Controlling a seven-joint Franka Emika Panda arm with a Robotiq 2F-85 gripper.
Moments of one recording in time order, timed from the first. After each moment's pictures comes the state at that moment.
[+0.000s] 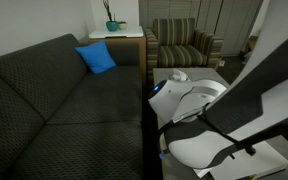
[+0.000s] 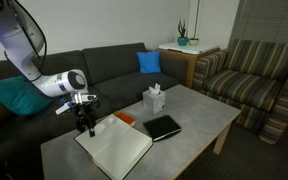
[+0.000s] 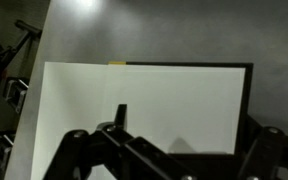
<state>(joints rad) 0.67 1.47 -0.14 -1.22 -0.22 2.08 0.66</state>
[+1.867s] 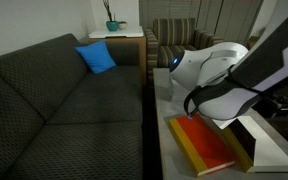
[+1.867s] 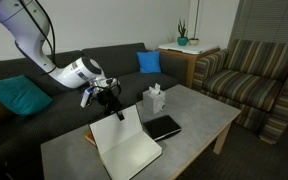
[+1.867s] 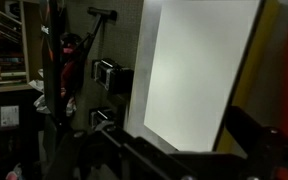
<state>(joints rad) 0.71 1.36 -0.40 -1.33 -0.31 2.06 0.76</state>
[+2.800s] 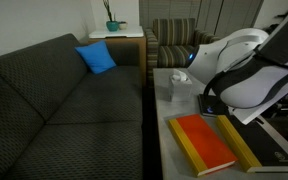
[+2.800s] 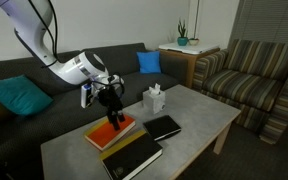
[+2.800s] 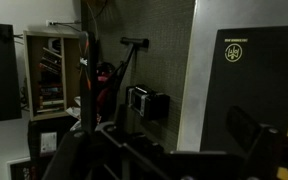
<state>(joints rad) 0.64 1.24 -0.35 -1.49 -0.43 1.96 0.88</state>
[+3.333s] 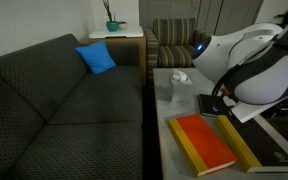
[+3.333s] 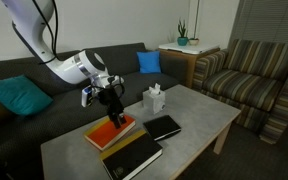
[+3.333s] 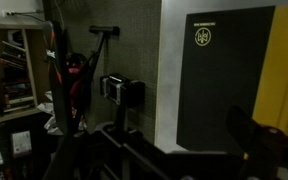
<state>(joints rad) 0.59 1.16 -0.31 -1.59 -0.48 2.16 0.94</state>
